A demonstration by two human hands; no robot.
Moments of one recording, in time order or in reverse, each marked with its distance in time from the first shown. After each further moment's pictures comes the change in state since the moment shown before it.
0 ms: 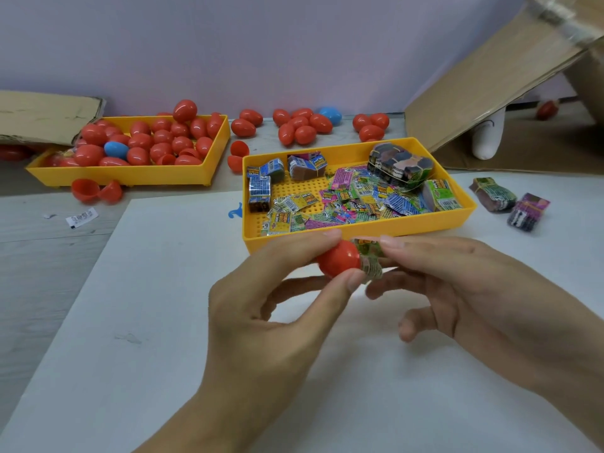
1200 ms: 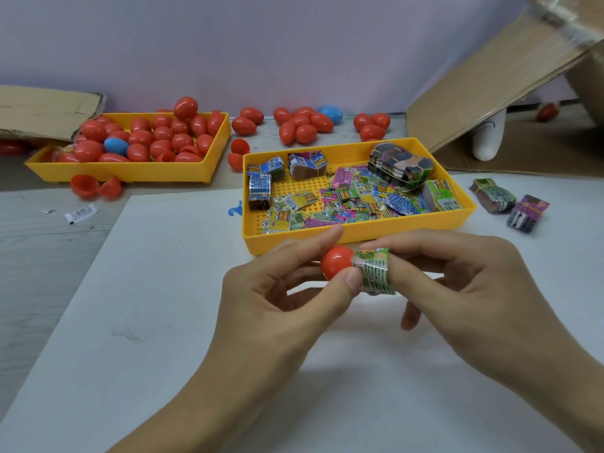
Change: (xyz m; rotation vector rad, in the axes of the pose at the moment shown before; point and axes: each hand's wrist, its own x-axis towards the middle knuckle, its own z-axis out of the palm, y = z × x) left_hand 0.004 0.000 0.001 -0.240 -0.096 -0.339; right_hand -0.001 0.018 0.005 -0.500 0.284 -0.548
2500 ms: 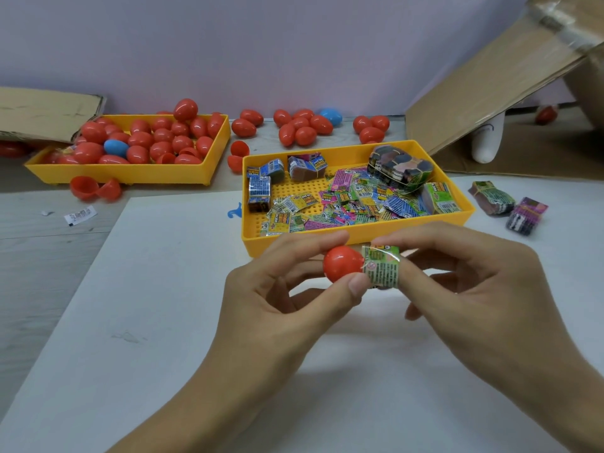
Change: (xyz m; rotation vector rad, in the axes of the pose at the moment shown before) left_hand 0.002 0.001 0.000 -0.040 -0.028 -0.039; right_hand -0.002 0.000 0.002 -0.107 0.167 -0.100
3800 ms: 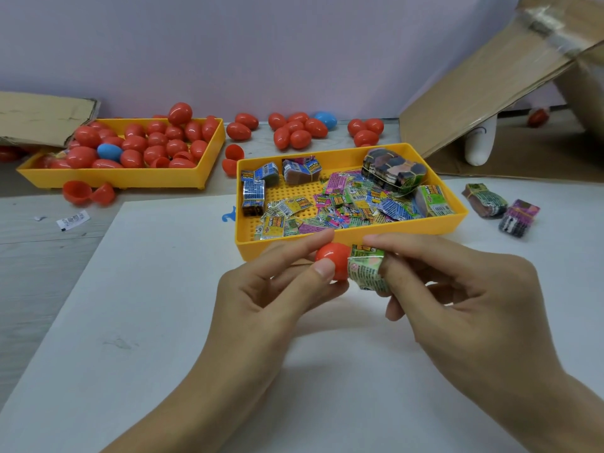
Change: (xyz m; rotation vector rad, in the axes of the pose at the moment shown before) left_hand 0.003 -0.007 -0.001 -0.138 0.048 -0.095; right_hand -0.007 0.002 0.004 -0.155 0.060 -0.170
